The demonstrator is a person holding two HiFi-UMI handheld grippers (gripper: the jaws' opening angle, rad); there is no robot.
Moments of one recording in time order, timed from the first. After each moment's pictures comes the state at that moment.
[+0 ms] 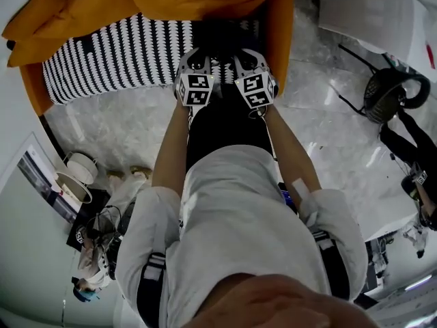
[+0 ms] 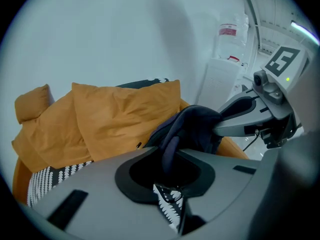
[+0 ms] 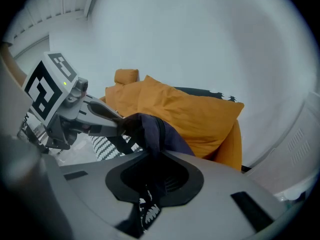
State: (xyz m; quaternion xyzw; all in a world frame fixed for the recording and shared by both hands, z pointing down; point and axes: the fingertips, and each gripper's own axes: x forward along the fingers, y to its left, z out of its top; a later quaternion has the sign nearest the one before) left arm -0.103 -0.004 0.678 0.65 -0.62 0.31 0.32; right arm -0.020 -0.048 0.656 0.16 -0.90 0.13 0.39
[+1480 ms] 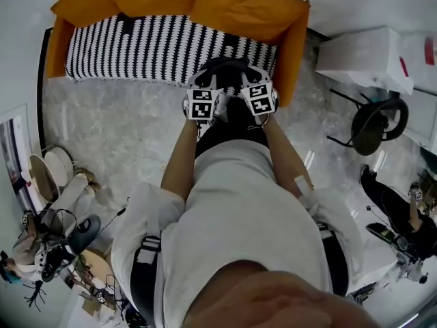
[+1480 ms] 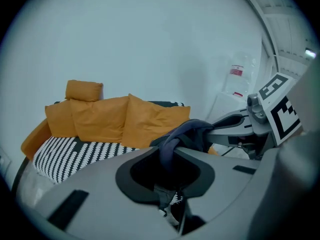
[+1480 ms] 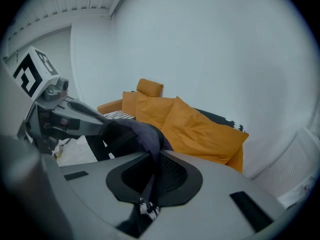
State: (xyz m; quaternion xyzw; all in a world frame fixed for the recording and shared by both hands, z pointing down) left arm -0.131 0.187 0.539 0.58 -0.73 0.17 0.32; right arm -0.057 0.108 0.532 0.13 -0.92 0.06 0.37
